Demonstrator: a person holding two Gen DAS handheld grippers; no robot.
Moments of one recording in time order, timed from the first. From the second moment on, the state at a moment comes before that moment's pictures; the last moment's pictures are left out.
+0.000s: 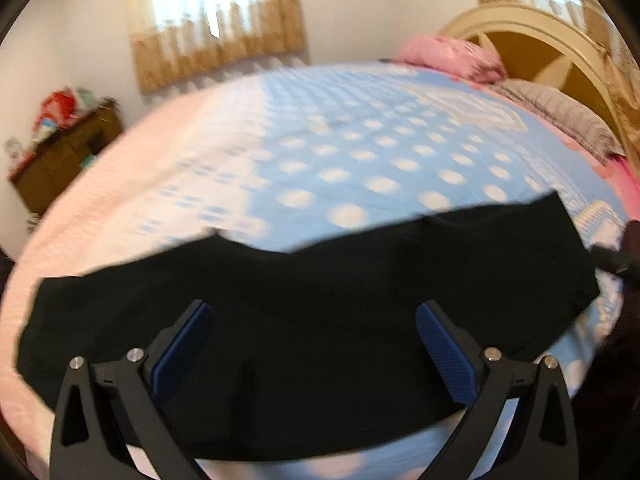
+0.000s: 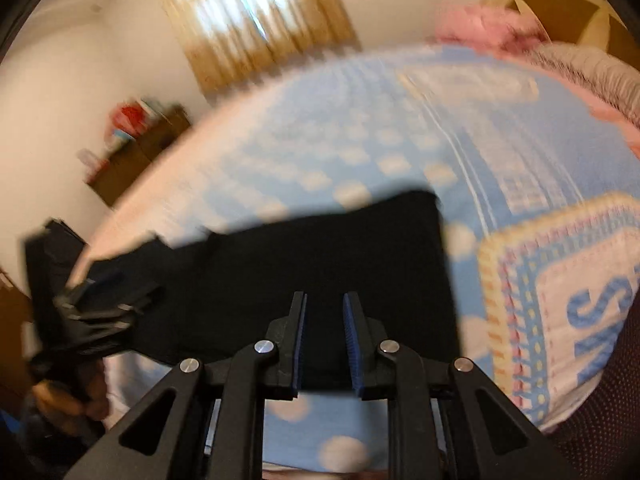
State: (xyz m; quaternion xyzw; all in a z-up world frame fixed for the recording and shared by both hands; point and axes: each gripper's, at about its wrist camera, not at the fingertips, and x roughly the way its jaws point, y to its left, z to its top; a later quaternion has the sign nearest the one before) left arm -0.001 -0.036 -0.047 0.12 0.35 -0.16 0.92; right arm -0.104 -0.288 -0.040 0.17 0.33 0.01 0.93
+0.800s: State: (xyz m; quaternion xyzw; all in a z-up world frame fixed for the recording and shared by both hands) left arm 0.033 0.214 -0.077 -0.16 0.33 0.12 0.92; right arm -0.080 -0.161 -0.055 0.12 0.38 0.16 0.90
